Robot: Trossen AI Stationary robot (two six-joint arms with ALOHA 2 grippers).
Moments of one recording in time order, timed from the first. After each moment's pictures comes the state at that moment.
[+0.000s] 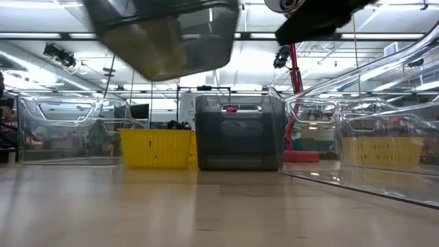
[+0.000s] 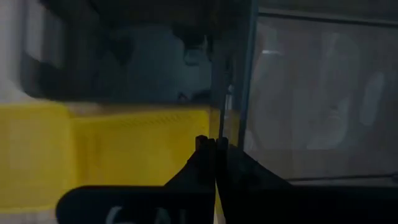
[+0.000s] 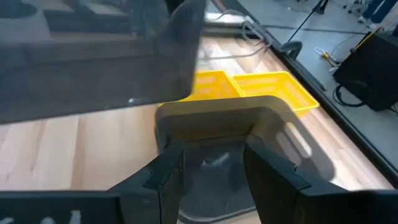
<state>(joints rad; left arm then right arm) -0.01 1.56 1.41 -0.93 0.04 -0.07 0.44 1.30 0.82 -0.11 0.72 0.23</state>
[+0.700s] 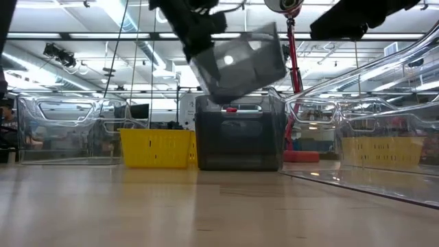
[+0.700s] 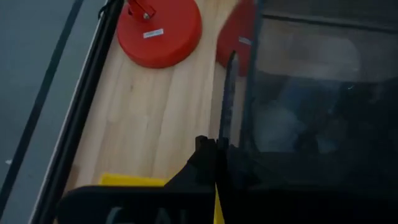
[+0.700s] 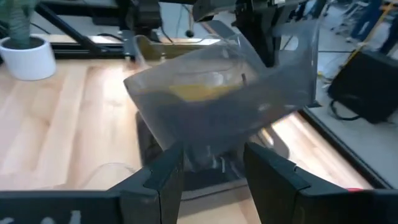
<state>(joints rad) 0.27 1.72 1.53 -0.69 -0.08 0.16 0.50 0.98 0.61 -0.09 0.80 0.21</state>
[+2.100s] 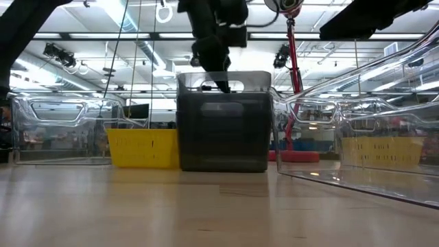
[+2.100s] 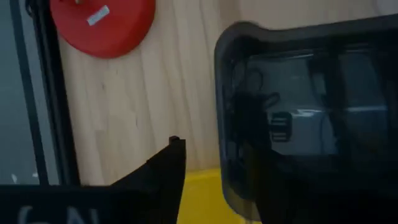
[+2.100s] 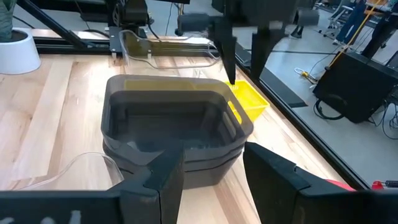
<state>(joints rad) 0.25 2.00 1.91 -1.07 -0.04 0.46 0.51 0.87 0.59 -0.20 0.84 0.21</state>
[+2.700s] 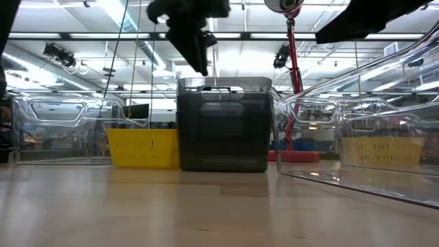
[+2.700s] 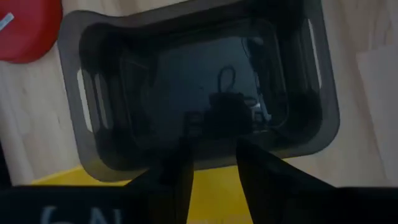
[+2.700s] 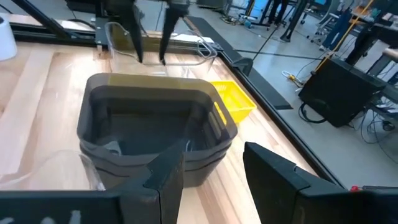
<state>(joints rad) 0.04 1.75 1.59 -1.00 -0.05 0.33 0.46 0.89 0.59 -0.18 0.84 0.13</state>
